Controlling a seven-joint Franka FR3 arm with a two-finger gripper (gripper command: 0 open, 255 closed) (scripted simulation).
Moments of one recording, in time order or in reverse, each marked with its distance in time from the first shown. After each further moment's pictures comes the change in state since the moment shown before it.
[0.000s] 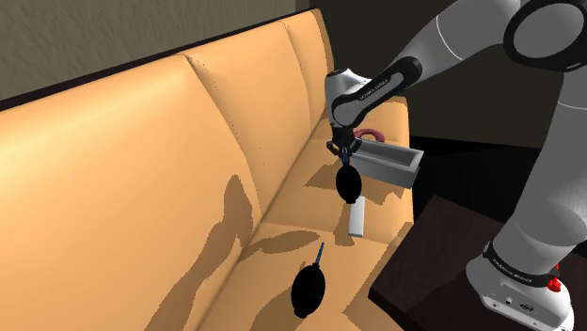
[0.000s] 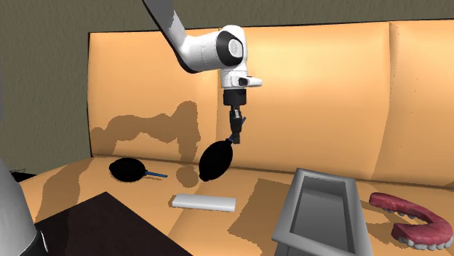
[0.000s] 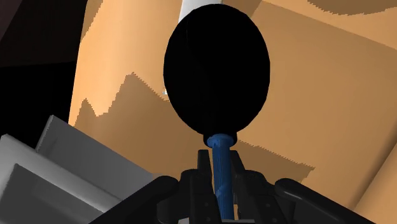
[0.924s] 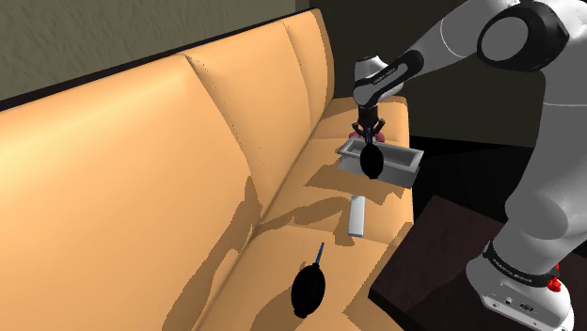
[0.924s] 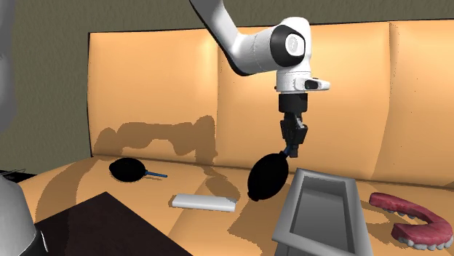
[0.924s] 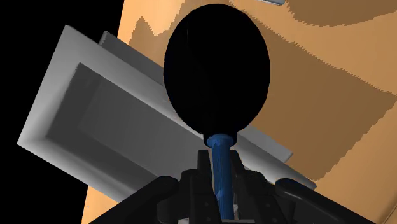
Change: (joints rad) arm -0.190 0.117 -0.118 0.168 0.000 -0.009 -0.312
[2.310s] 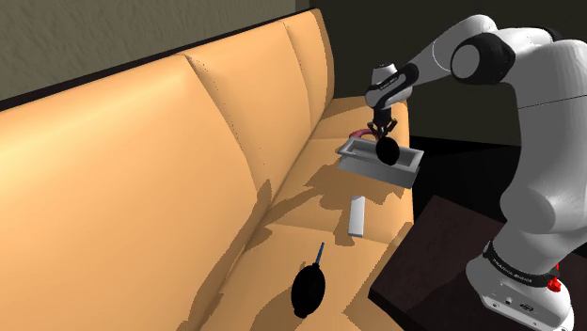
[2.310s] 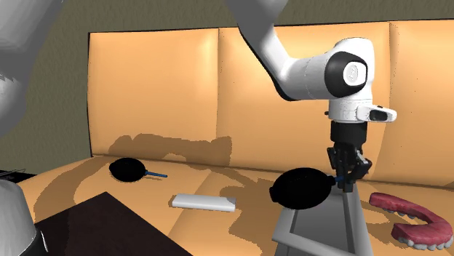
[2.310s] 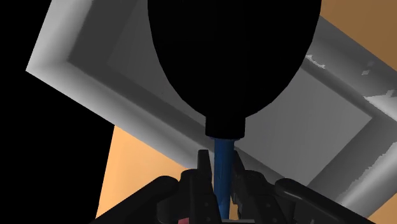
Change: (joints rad) arm -0.135 0.257 -0.062 0.247 0.010 0.043 -0.197
